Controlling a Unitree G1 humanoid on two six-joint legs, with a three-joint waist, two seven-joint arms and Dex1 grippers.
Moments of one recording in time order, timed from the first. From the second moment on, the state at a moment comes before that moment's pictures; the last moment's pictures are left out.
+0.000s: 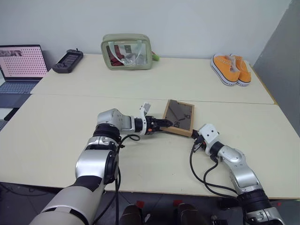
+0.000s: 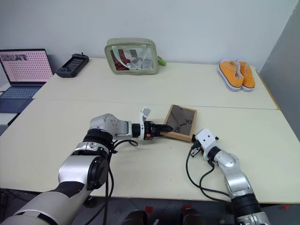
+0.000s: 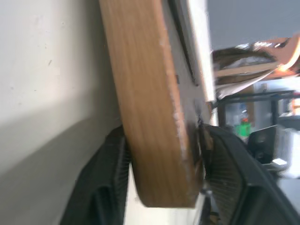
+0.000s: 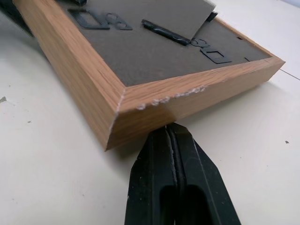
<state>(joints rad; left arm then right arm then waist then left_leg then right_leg) -1.08 0.24 0.20 0.98 -0.48 1.20 -0.81 -0.25 -0.34 0.10 0.10 -0.01 0.08 0.52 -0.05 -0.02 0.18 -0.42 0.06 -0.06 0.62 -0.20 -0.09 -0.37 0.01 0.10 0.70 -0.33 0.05</state>
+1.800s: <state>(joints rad) -0.76 0.55 0.04 -0.04 -0.51 0.93 -0.97 -0.73 -0.29 -0.13 -0.38 0.62 0.83 0.37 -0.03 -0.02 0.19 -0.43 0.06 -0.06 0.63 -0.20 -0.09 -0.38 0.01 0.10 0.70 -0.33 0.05</state>
